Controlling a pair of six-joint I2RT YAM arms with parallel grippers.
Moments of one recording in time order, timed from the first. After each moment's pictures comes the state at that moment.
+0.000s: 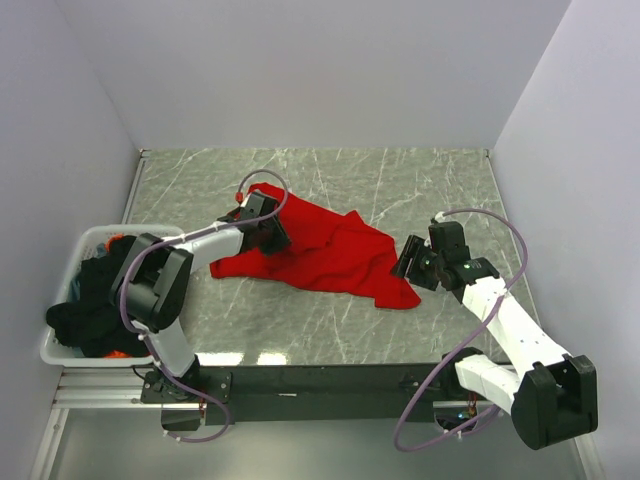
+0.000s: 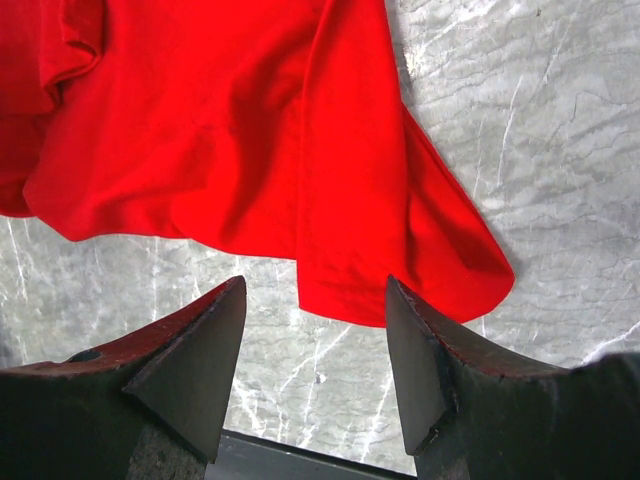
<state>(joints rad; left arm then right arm) -0.47 1.74 1.03 -0.20 -0.02 -0.94 0.23 1.03 0.67 -0.55 -0.13 0.59</state>
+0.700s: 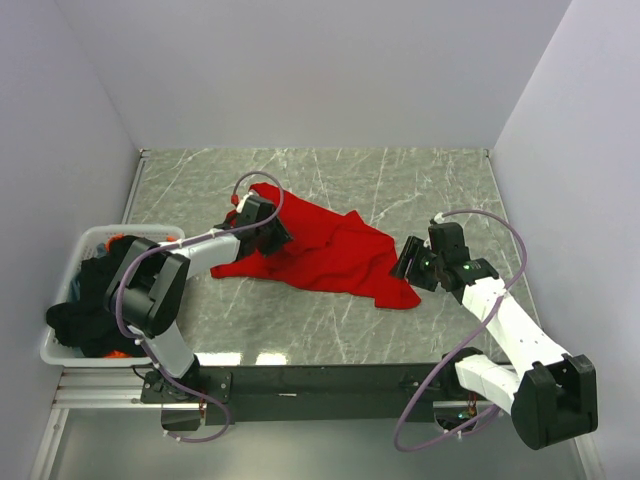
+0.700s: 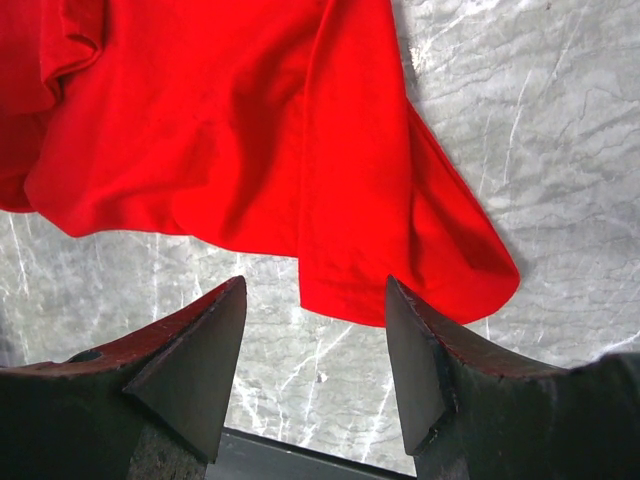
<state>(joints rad) -0.47 1.70 0.95 -0.05 -0.04 -0.99 0.23 1.03 0.66 -0.54 -0.14 0.59</state>
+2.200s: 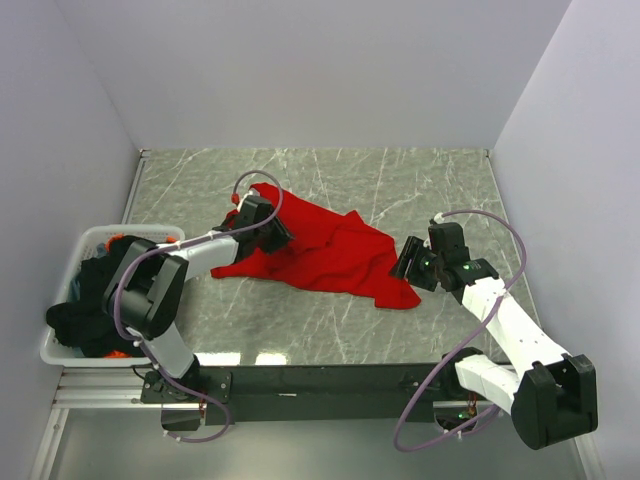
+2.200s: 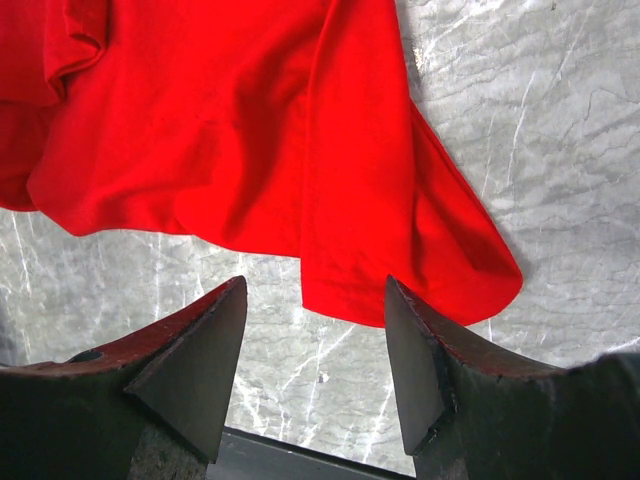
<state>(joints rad) -0.46 1.68 0.92 0.00 0.00 -1.00 0.23 1.03 0.66 -0.53 -0.14 0.59</state>
